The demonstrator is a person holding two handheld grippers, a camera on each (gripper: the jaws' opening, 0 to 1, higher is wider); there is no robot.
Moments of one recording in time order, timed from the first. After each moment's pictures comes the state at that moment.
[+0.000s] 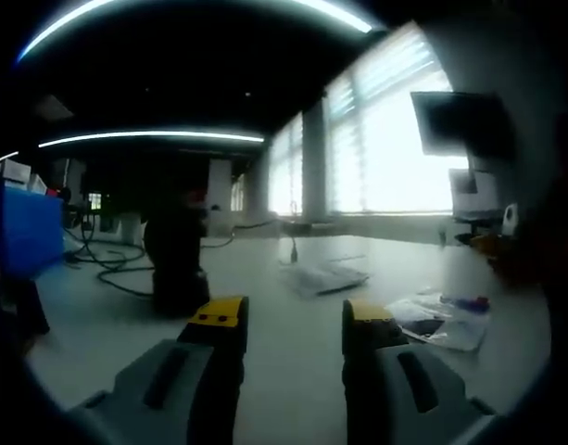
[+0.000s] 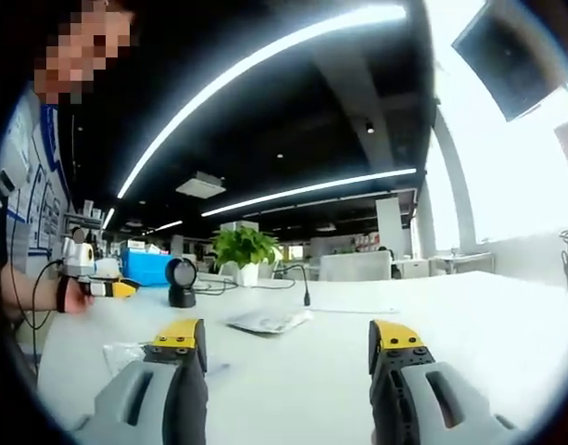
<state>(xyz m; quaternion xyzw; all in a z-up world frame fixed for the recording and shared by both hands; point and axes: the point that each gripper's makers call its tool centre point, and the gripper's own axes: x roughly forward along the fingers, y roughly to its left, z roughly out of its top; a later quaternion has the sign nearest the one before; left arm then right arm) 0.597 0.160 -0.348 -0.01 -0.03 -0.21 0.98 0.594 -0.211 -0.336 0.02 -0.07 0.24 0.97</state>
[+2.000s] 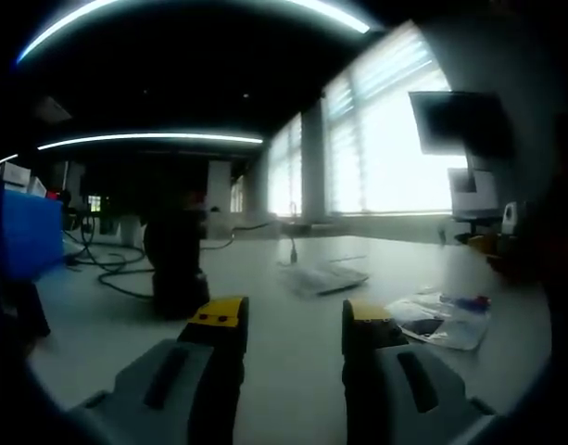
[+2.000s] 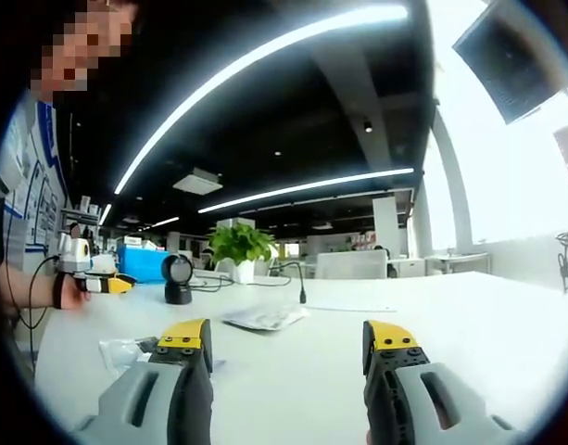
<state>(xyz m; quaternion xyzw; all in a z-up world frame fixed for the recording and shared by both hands) 0.596 0.160 -0.347 0.00 -0.03 -0.21 0.98 0.595 -0.214 -0.338 0.02 -0.06 0.23 0.97</state>
